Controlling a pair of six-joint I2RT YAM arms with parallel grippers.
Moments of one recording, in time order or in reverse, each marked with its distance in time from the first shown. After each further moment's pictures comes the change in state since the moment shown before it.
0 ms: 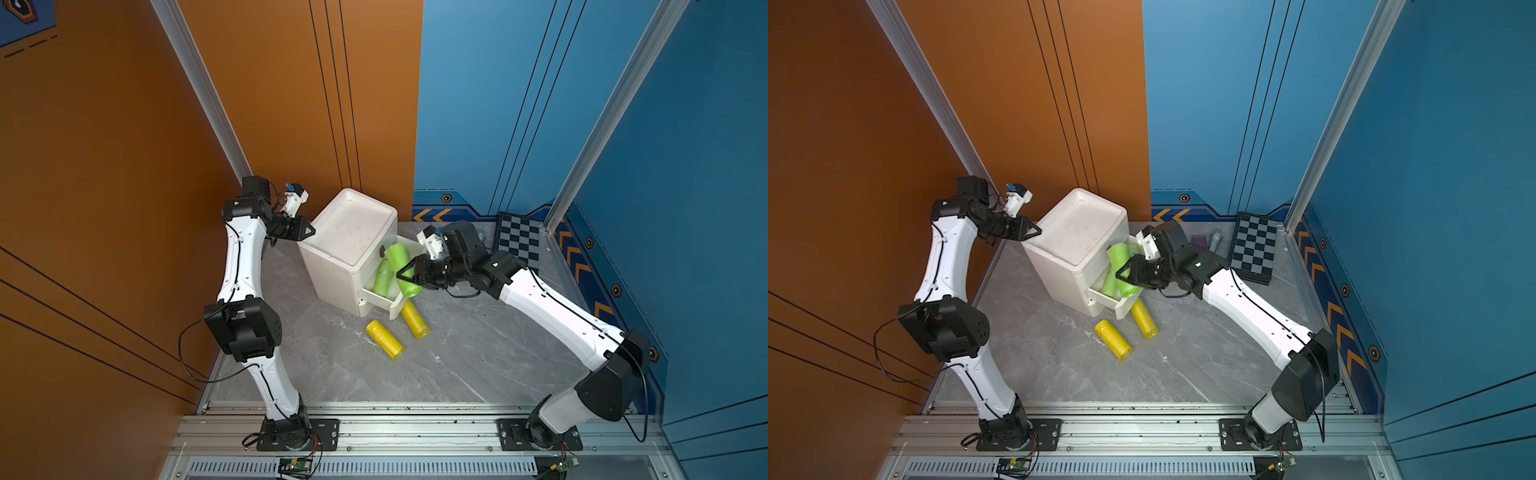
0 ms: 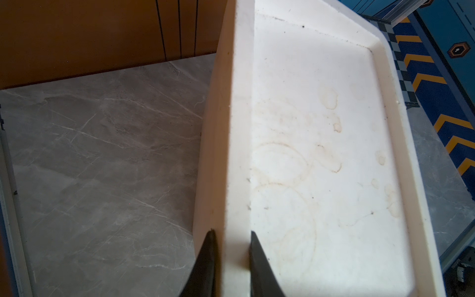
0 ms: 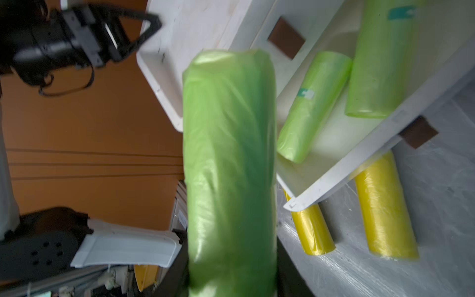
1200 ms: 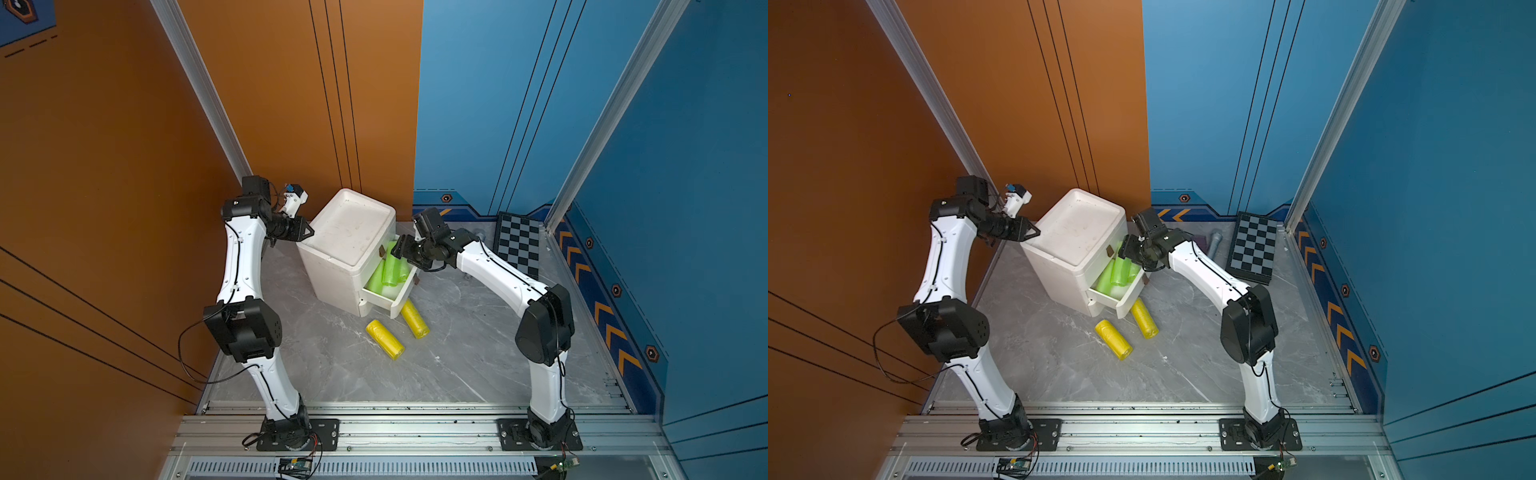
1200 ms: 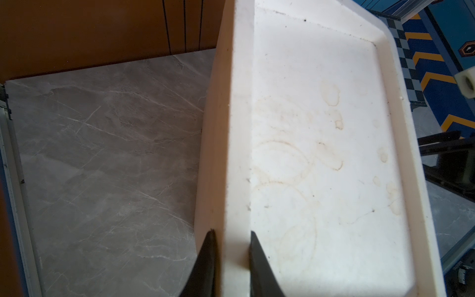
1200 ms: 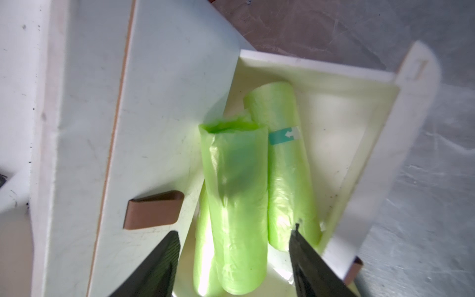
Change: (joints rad) left arm -0.003 -0.007 0.003 -0.019 -0.024 -0.007; right arm -0.031 0.429 0.383 -0.107 0.300 0.025
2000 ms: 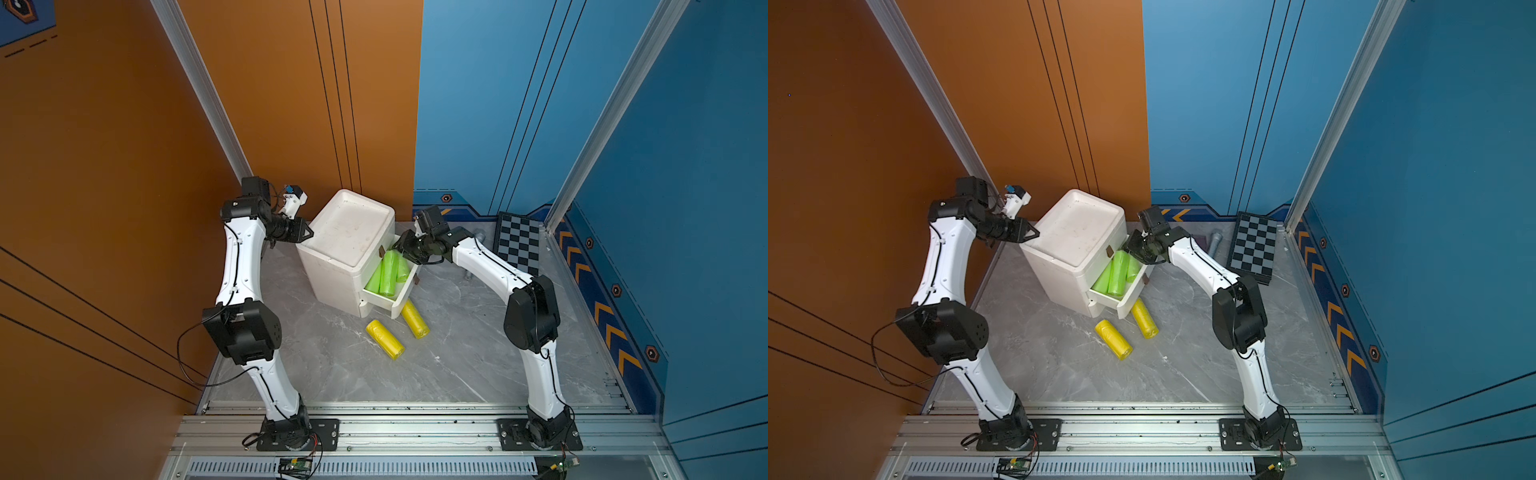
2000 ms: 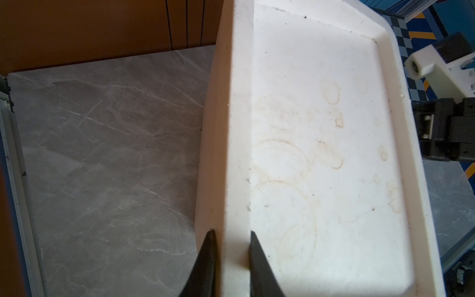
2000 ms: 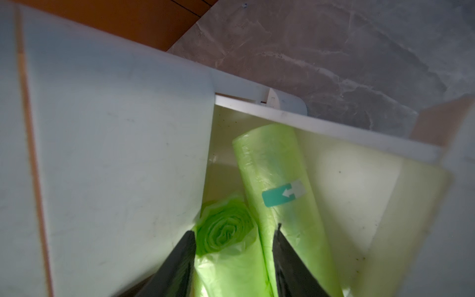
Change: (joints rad) left arm 0.000 -0.024 -0.025 -0.003 -0.014 -0.011; right arm -0.050 0.144 0.050 0.127 -0.137 0.135
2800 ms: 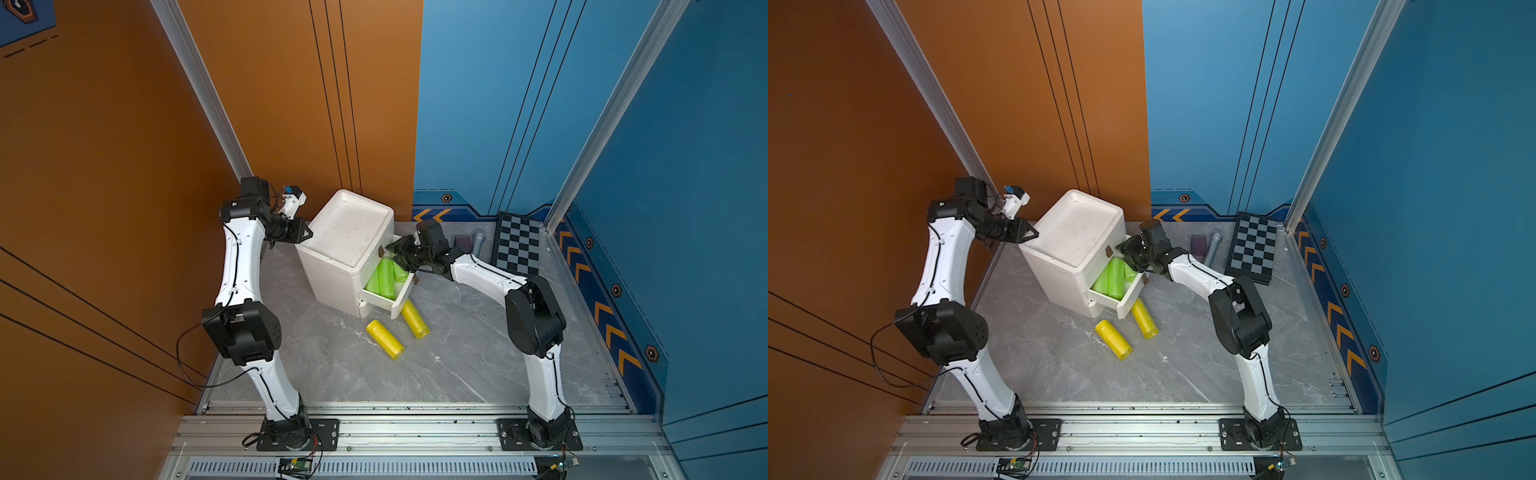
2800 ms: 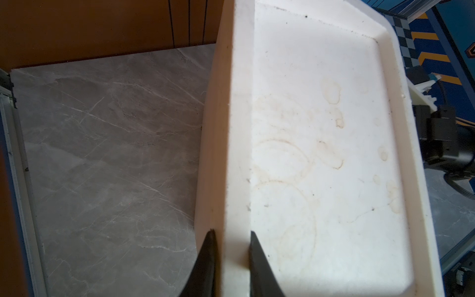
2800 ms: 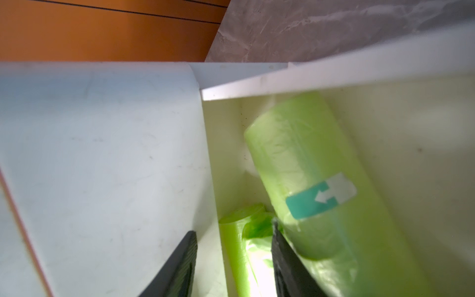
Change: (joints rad) left arm 0.006 -0.003 -0.002 -0.004 -0.004 -0.003; right arm 0.026 -0.055 -0.294 0.492 -0.035 0.412
